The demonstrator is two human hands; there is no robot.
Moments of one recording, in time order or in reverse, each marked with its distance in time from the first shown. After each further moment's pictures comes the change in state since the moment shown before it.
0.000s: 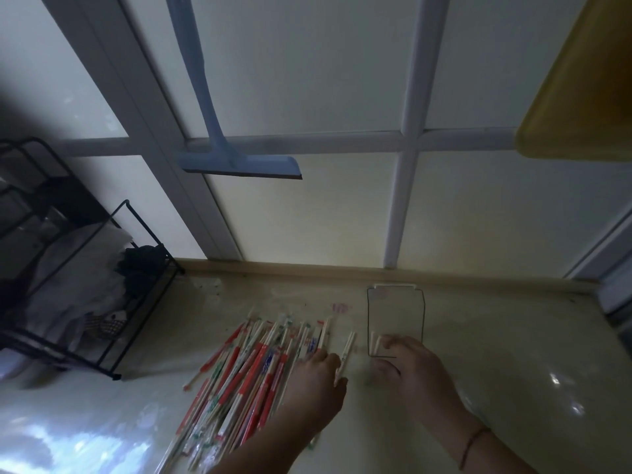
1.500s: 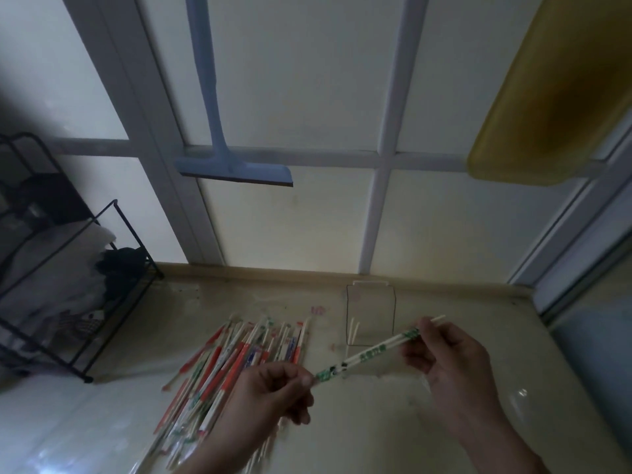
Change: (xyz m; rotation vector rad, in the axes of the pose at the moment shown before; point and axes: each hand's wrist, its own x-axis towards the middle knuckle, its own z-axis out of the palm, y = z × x) left_hand -0.094 0.013 -0.106 -1.407 -0.055 -0.180; right_hand -0.036 -0.082 -0.109 1.308 0.315 0.430
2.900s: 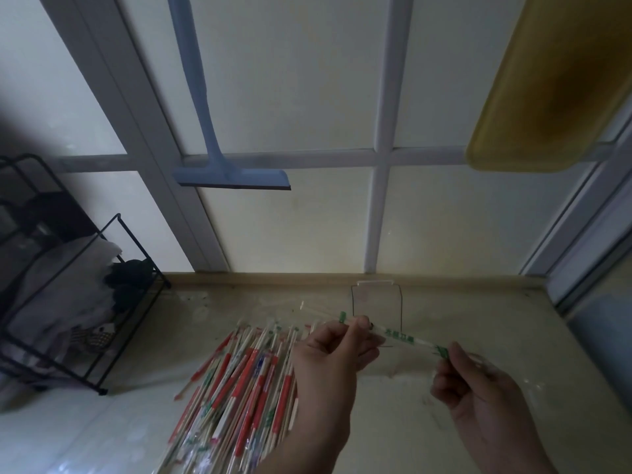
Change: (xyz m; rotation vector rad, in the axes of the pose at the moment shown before) left_hand 0.009 0.052 0.103 -0.324 0.307 0.095; right_hand -0.020 0.004 -0.023 0.234 0.093 0.173
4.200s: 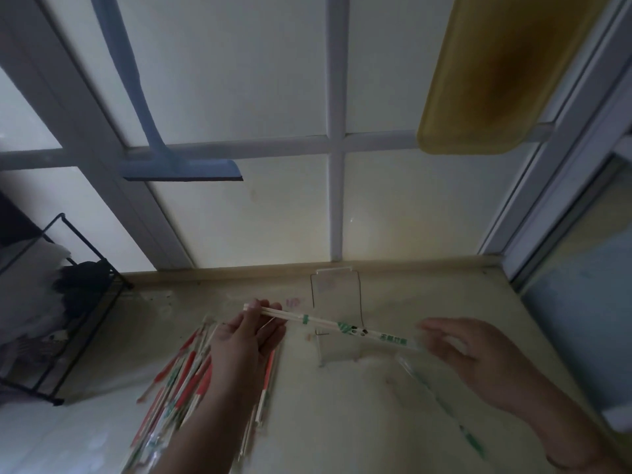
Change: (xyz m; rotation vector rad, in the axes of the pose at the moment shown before) left_hand 0.058 -0.014 -0.041 -0.084 0.135 -0.097; right_hand 0.028 -0.068 -0.072 -1.556 -0.251 -0.427
